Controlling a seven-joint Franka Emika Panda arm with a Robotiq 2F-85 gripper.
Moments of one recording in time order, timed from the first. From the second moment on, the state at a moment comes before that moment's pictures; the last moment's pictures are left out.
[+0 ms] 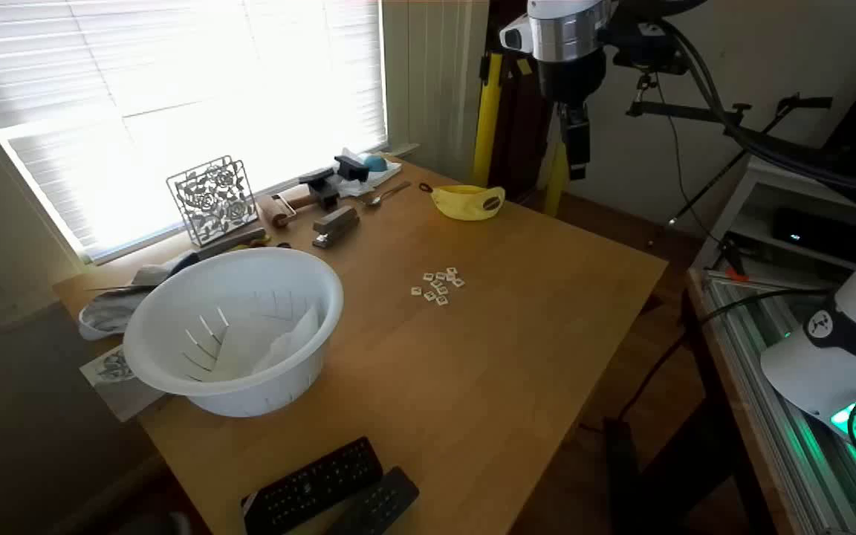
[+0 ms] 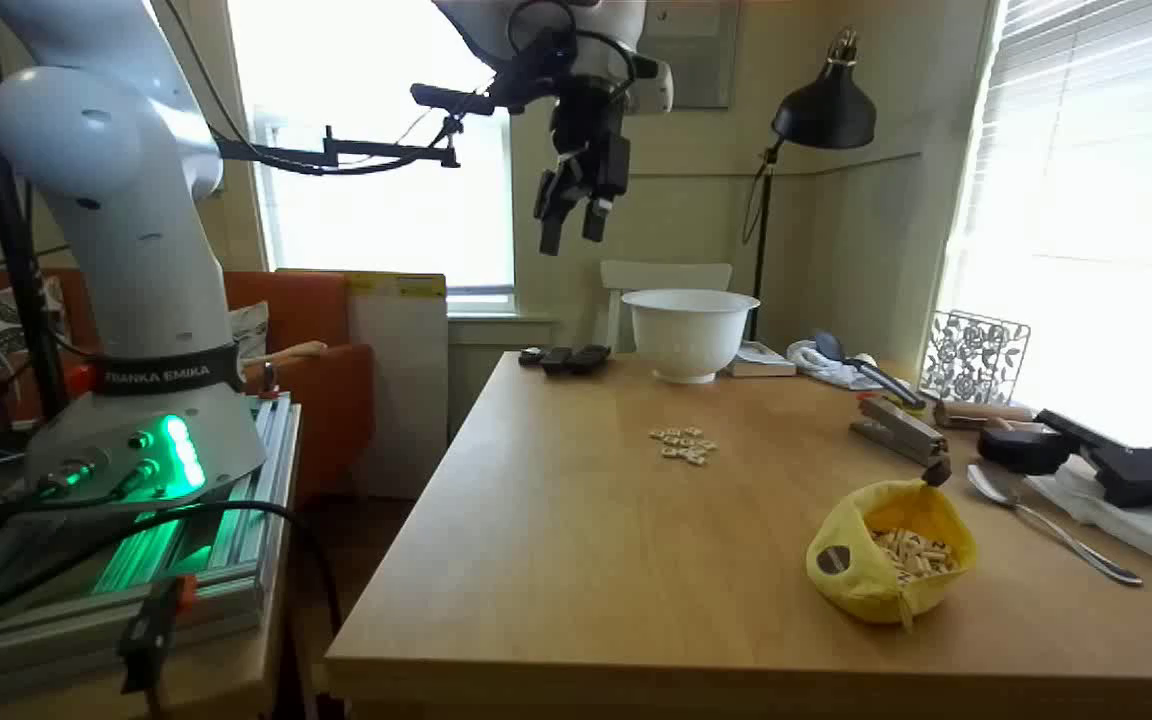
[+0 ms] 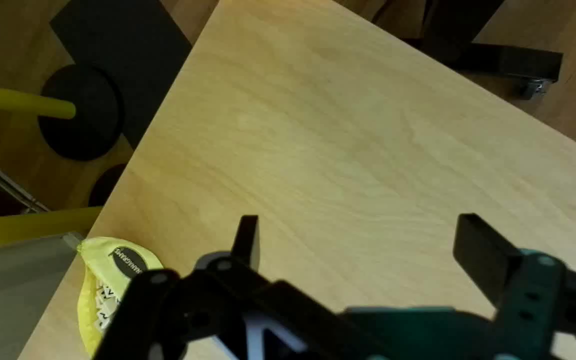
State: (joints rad) arm -0.12 -0.18 -0.03 -2.33 -0.33 1.90 -0.09
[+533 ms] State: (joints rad) arm -0.11 -0.18 -0.04 -2.33 -0.33 1.90 -0.09
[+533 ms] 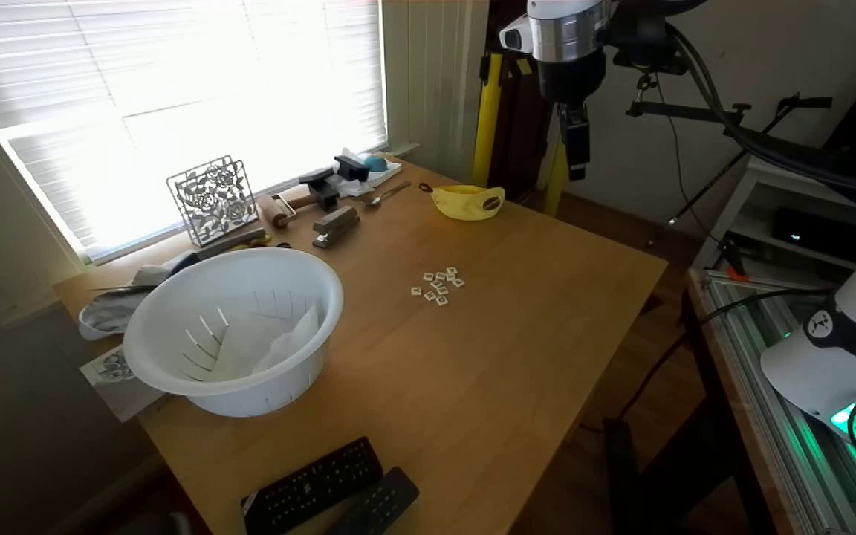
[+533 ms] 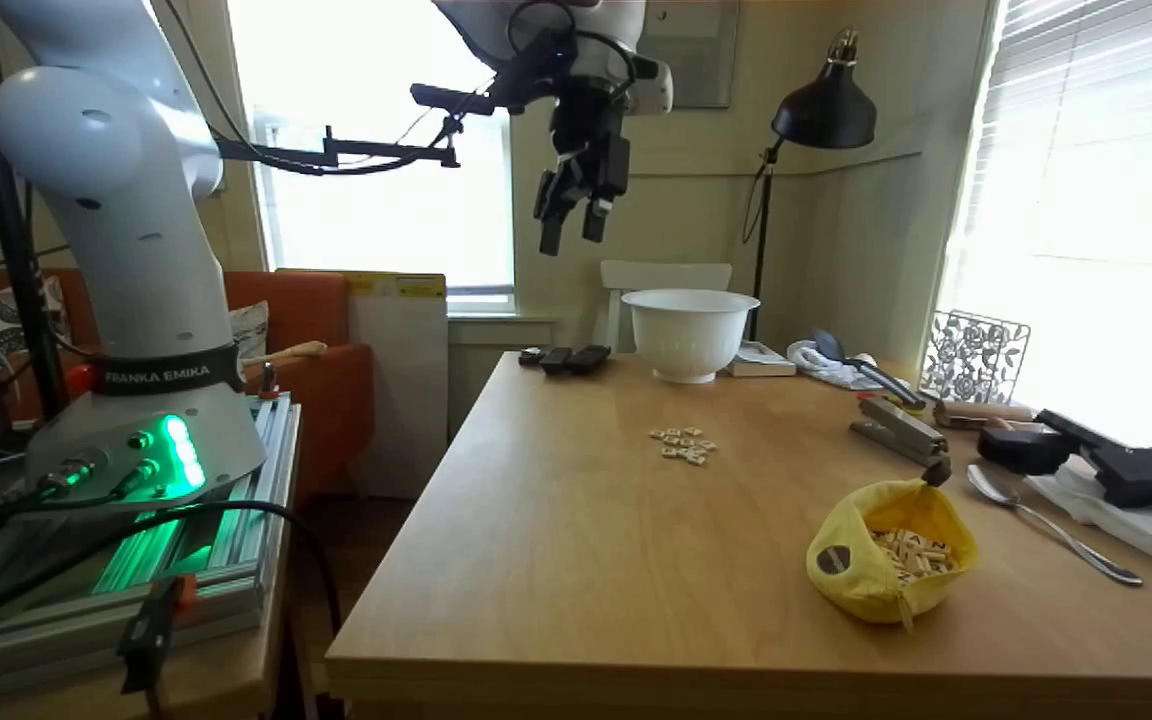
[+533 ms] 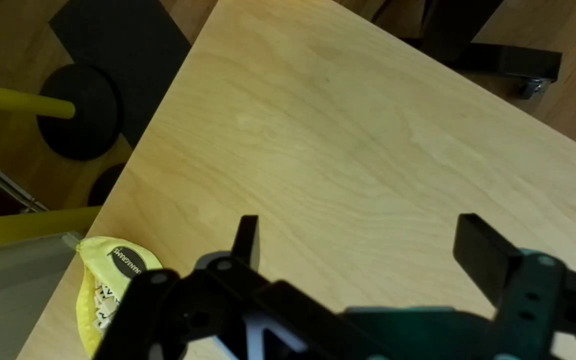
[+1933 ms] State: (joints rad) arm -0.06 0.03 -0.09 -2.47 -0.06 2.46 -0.22
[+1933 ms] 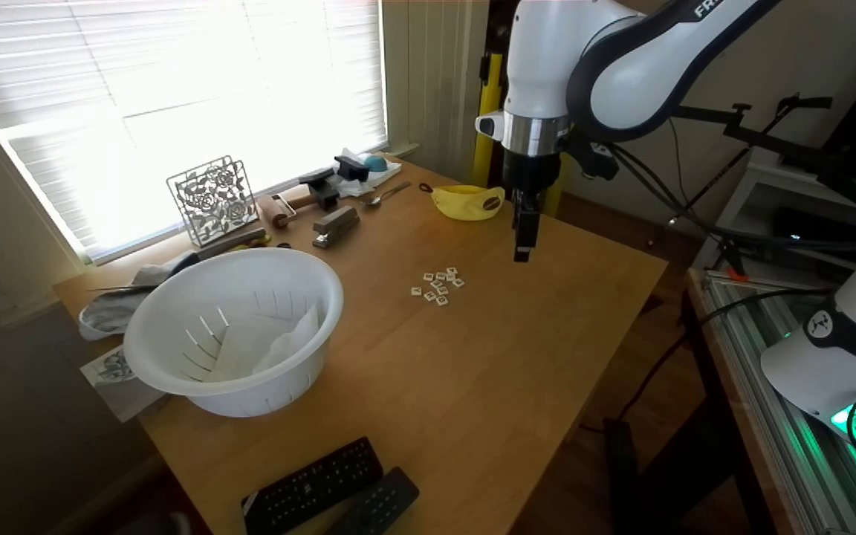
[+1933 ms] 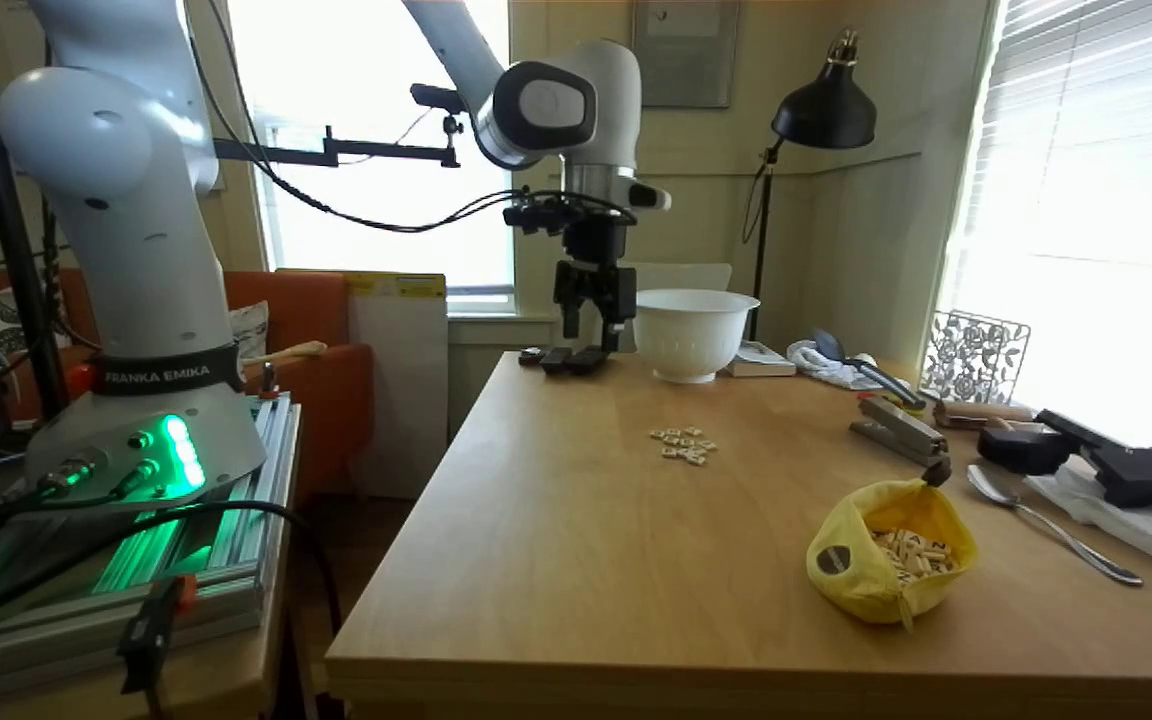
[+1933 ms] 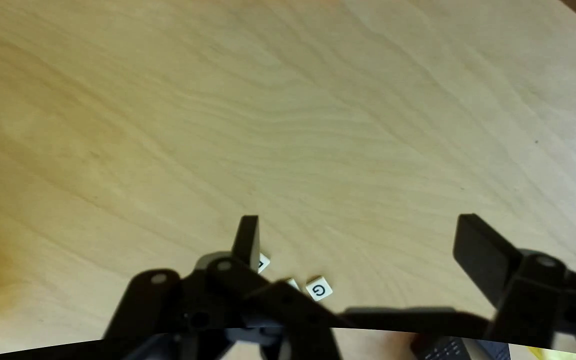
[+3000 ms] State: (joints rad) arm -0.09 0.08 -0.11 -2.43 -0.06 2.48 -0.19
